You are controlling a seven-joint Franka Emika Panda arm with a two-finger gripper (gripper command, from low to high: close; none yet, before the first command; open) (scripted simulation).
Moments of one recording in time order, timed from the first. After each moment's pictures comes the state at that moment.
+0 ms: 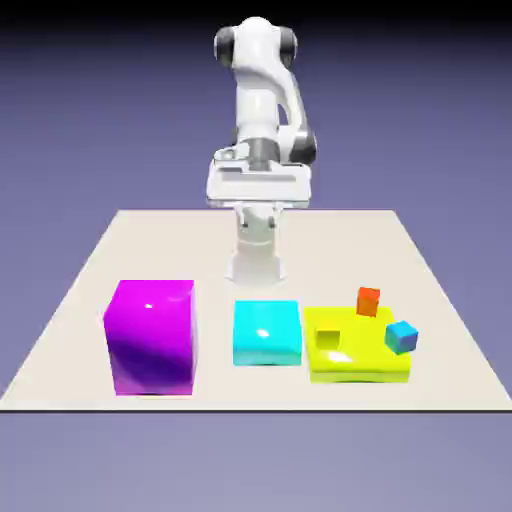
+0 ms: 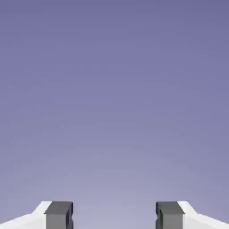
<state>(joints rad) -0.01 -0.53 -0.04 -2.79 0.03 3.00 0.75</state>
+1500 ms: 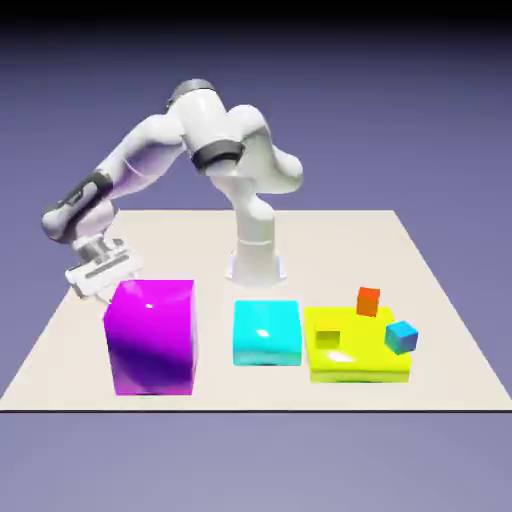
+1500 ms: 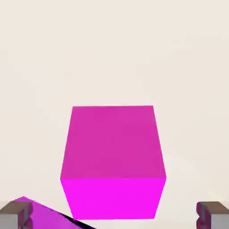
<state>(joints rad) -0.08 0.96 -1.16 -2.28 1.32 1.45 0.84</state>
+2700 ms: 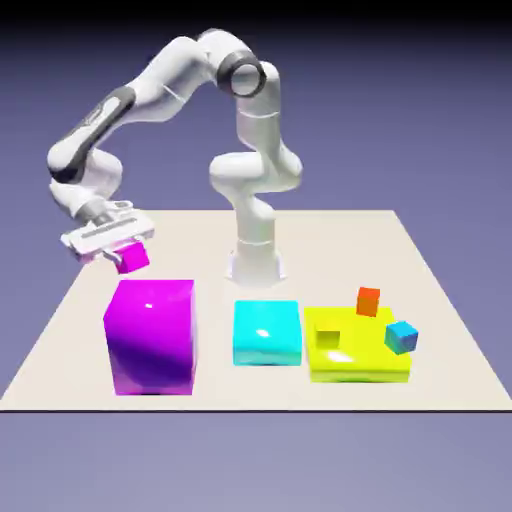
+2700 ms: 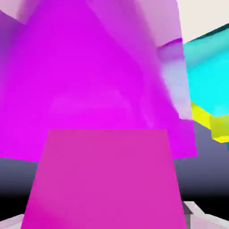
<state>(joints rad) 0.15 0.19 -1.15 -2.37 1.17 1.49 1.41</state>
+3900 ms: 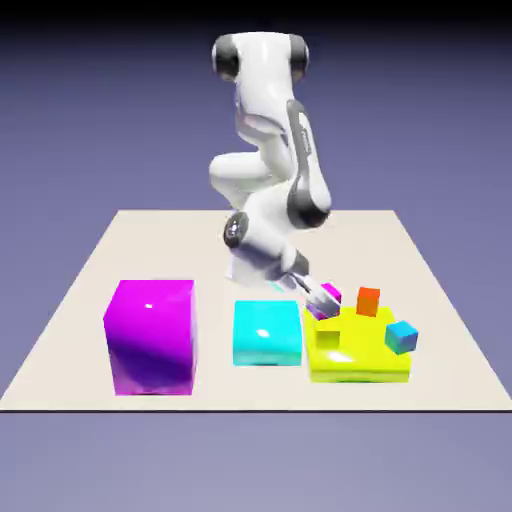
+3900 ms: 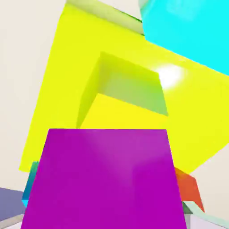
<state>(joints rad) 0.14 0.16 -0.01 -2.43 0.90 2.10 1.41</state>
